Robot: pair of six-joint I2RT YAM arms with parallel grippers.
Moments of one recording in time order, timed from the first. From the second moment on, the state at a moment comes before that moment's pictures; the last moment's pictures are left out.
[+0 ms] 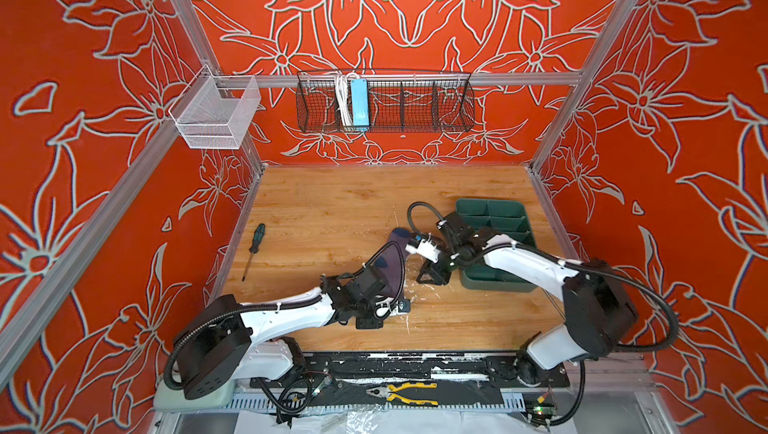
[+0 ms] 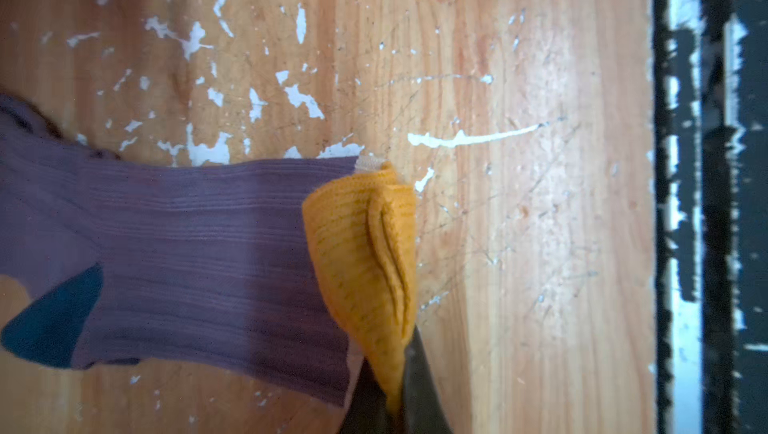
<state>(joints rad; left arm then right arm) -0.87 1.29 0.59 -0.40 0.15 0.65 0.54 1.49 0.97 -0.59 -0.51 -0.31</state>
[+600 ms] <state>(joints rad) -0.77 1.59 0.87 -0.68 0.34 0.64 0.71 0.67 0.68 -0.46 -0.24 -0.63</state>
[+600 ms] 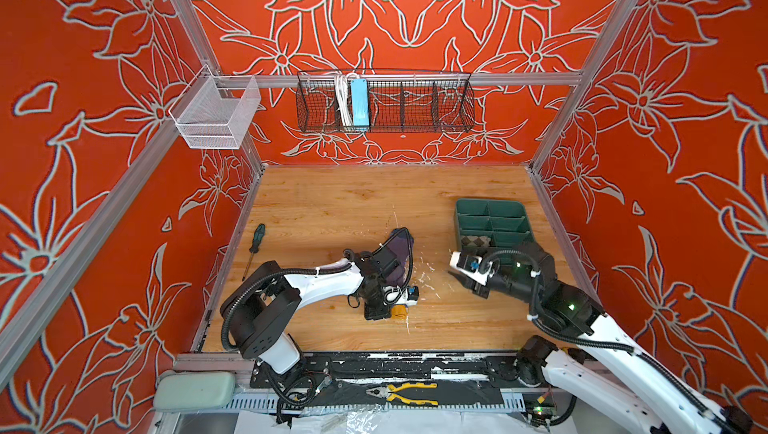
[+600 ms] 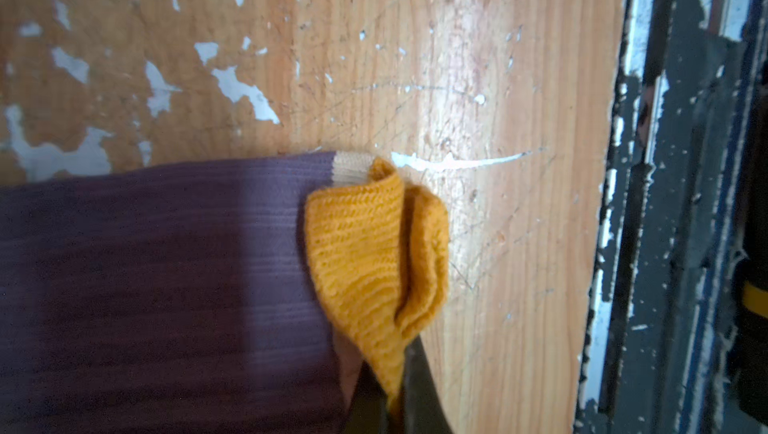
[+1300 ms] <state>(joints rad) -0.74 1.72 0.99 -0.81 0.40 0.62 1.30 1.31 0.48 0.04 0.23 -0.82</state>
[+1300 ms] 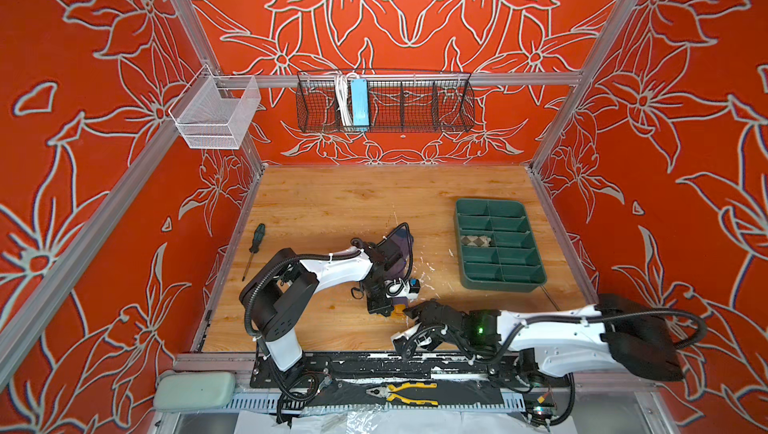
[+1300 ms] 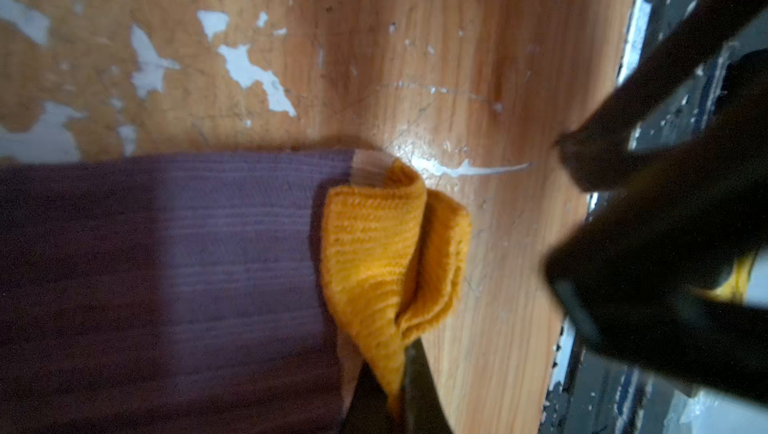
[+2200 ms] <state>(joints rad) -0.74 1.66 0.99 -0.76 0.30 0.56 1.17 1.49 0.58 0.03 0.10 -0.63</state>
